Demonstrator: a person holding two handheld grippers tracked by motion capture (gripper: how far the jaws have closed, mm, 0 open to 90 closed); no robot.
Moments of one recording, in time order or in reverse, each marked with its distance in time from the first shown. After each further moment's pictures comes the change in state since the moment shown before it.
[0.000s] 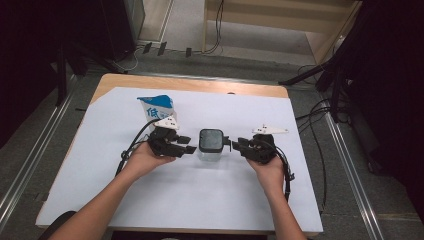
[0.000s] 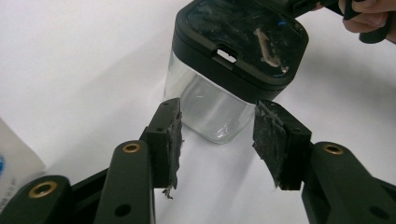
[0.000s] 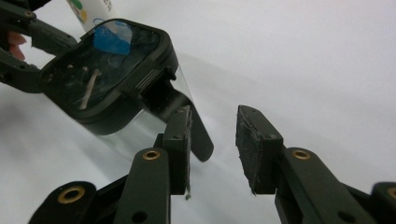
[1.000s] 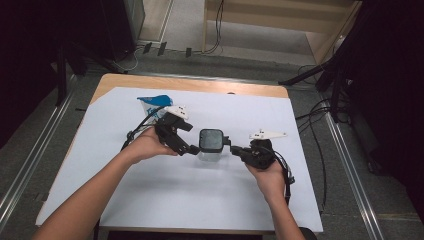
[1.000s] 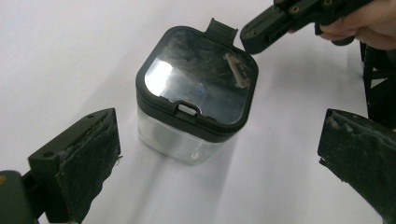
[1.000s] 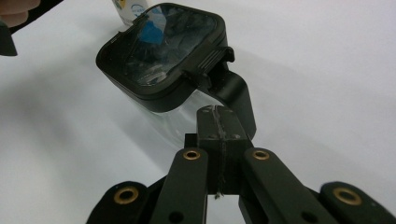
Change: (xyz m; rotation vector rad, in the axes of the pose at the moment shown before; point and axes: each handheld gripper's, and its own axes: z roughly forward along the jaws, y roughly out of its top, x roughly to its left) left arm 0.004 0.045 0.004 0.092 -0.149 0.114; right arm 0.020 -0.003 -0.008 0.045 0.069 -0.020
